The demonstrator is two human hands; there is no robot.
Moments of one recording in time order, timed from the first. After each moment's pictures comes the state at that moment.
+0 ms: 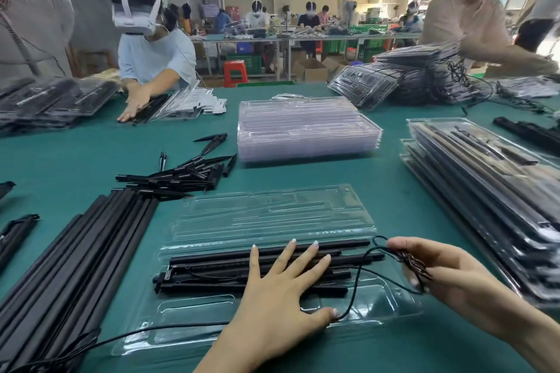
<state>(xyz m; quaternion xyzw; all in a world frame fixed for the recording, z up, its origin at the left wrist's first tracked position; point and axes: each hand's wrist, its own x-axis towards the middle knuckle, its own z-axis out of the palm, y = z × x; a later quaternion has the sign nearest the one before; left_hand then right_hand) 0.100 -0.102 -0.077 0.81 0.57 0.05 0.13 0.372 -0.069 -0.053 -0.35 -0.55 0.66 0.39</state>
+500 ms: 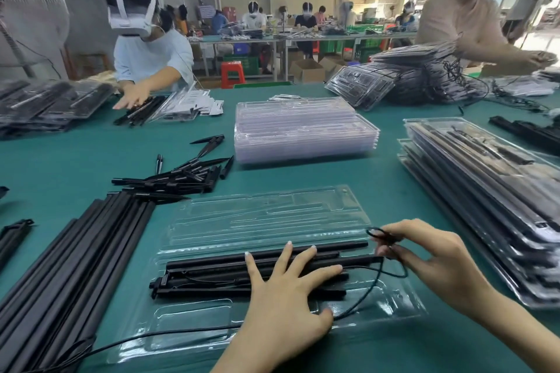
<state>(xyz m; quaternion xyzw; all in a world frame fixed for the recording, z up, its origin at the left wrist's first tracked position) 0.117 -0.101 -0.071 0.78 0.60 0.08 0.15 0.344 -0.058 -0.035 -0.35 -0.83 0.10 0.43</state>
